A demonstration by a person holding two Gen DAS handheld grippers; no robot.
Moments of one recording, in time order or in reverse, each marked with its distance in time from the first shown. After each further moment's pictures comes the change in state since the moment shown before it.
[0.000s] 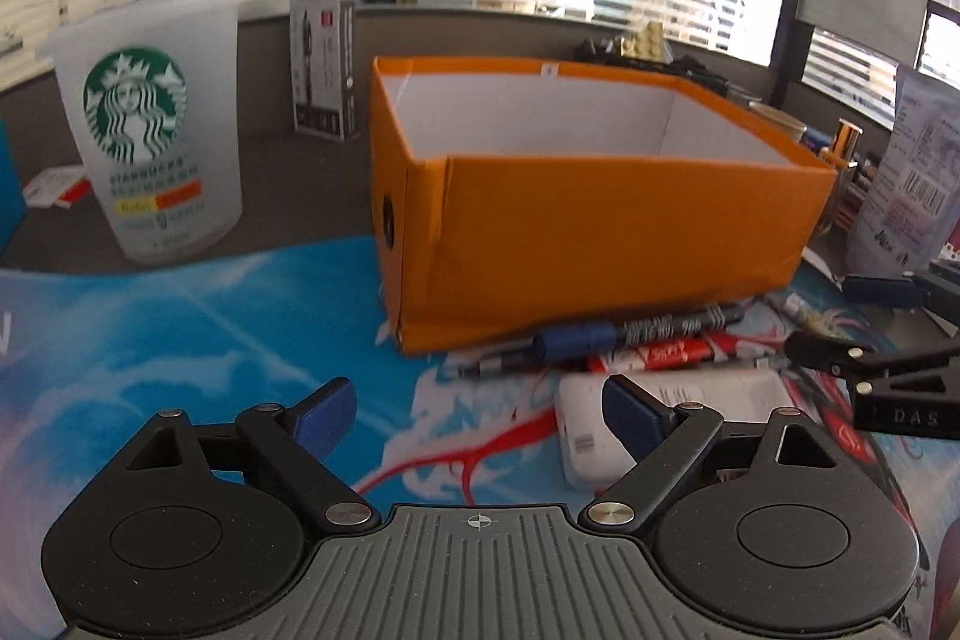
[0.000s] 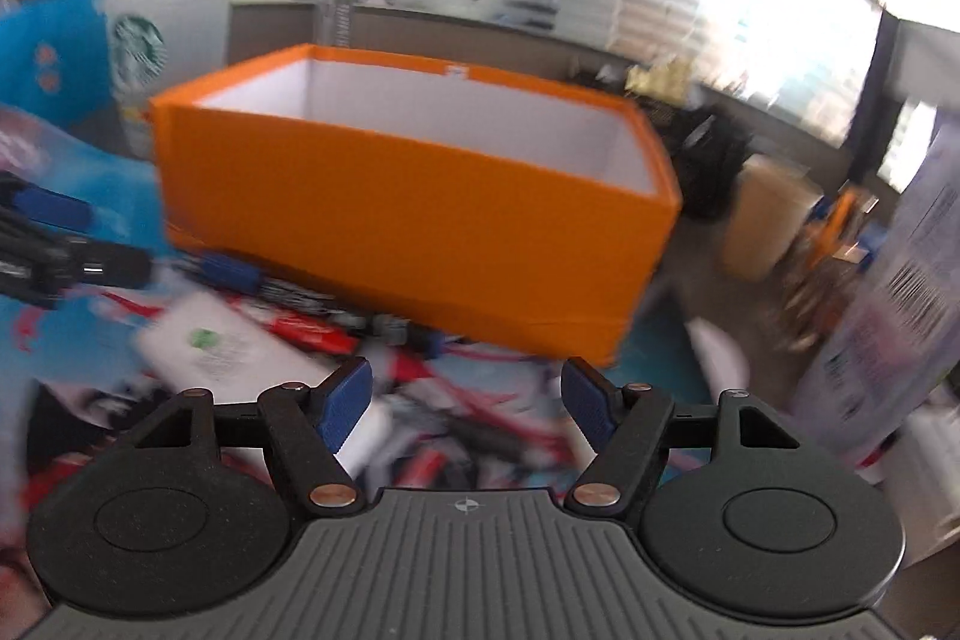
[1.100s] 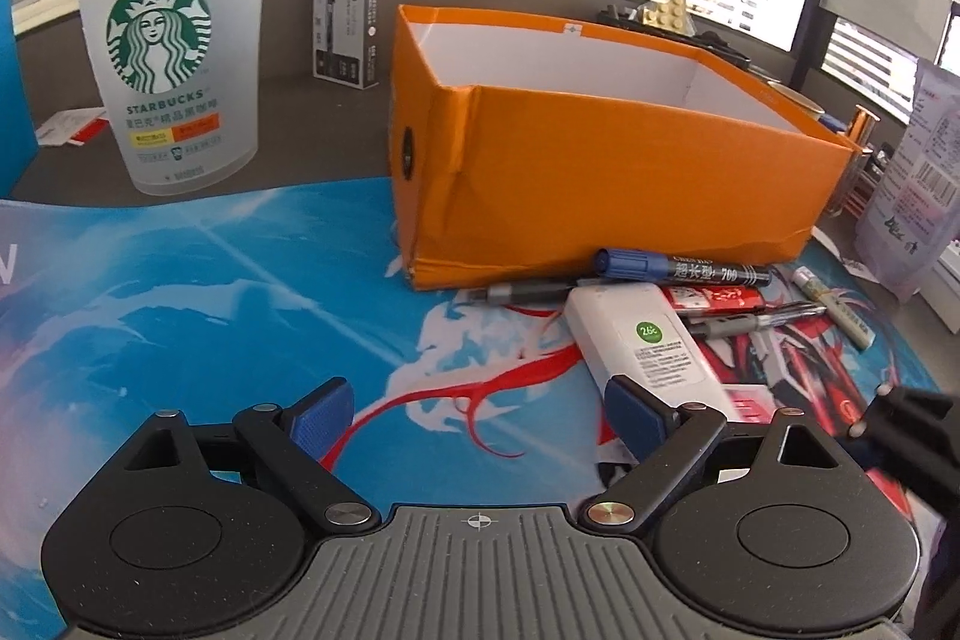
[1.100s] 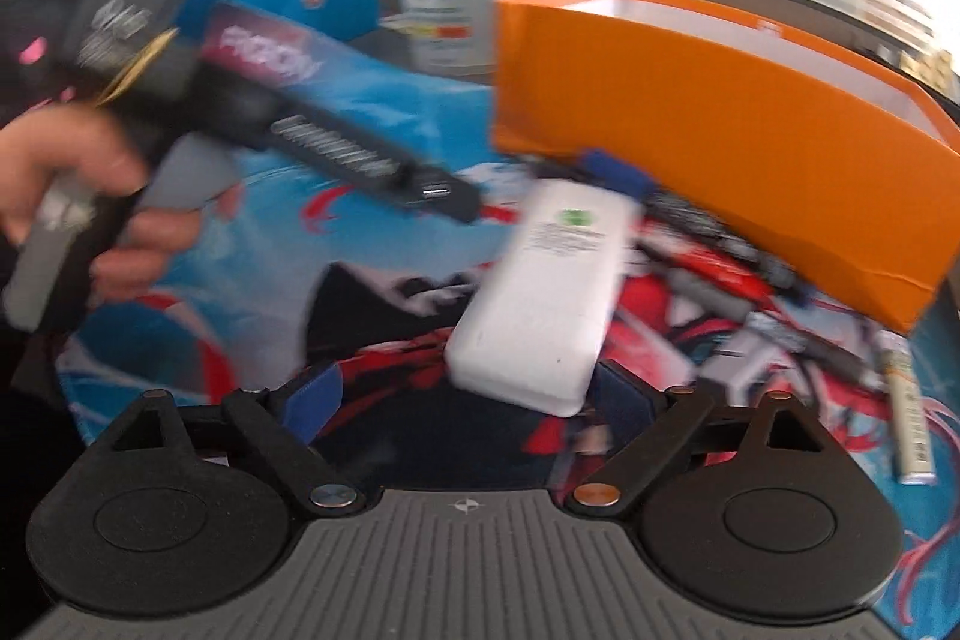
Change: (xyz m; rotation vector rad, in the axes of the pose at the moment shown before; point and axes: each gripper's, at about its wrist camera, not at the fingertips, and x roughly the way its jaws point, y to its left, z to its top) left arm -0.001 0.000 -0.008 -0.055 0.063 0.006; right arm -0.021 0.071 -0.028 -0.137 0.066 0.559
